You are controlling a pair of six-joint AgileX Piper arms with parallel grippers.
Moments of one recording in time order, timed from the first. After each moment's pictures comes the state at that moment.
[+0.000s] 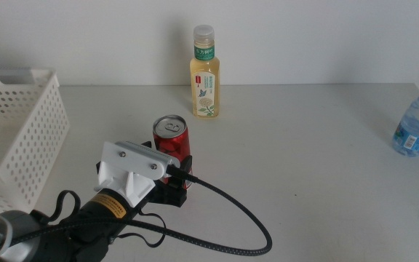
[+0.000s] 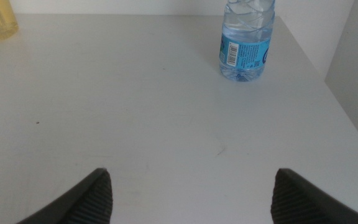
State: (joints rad) left arm -0.54 1.78 -0.42 -0.11 -1.13 0.01; right arm 0.00 -0.01 0.03 -0.04 0.36 0.05
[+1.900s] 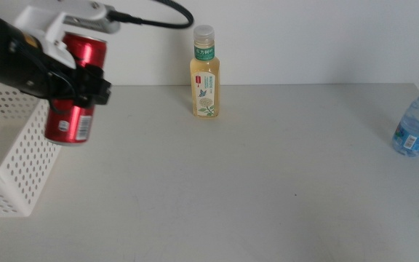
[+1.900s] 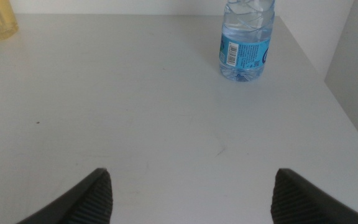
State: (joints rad) left arm -0.22 1.41 -1.21 -0.11 0.71 0.20; right arm 0.00 -0.01 0.03 -0.04 0.36 0.05
